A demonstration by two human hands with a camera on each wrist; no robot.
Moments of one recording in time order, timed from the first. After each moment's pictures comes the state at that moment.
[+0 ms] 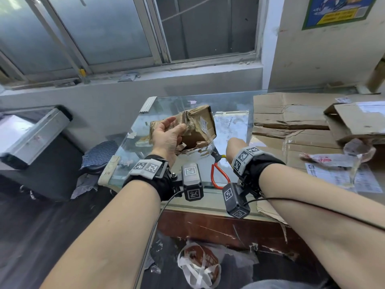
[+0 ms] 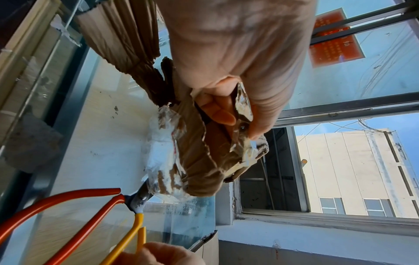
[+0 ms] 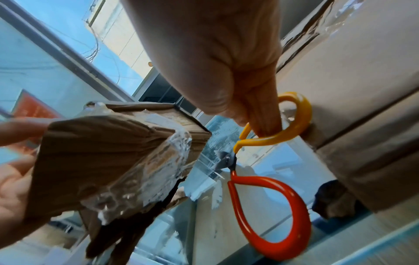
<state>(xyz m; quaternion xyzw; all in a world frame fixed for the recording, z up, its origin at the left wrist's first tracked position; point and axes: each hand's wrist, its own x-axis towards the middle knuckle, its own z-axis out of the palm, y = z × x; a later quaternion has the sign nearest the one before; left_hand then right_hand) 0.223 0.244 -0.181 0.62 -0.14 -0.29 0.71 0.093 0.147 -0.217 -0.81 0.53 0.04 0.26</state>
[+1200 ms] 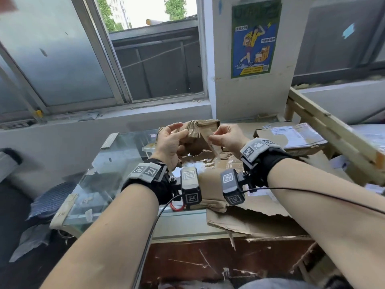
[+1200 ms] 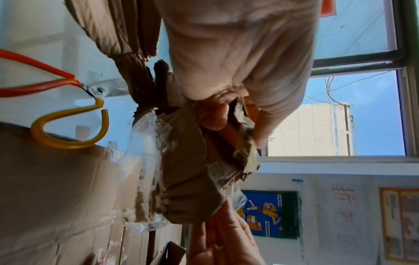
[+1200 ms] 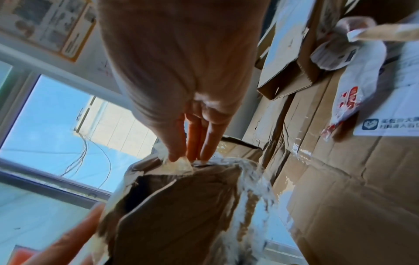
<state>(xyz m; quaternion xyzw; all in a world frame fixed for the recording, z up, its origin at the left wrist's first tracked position) 0.111 0.188 -0.124 0.56 -0.25 -0.40 0.68 -0.032 0.098 -0.140 -0.68 0.41 -0.34 0.51</state>
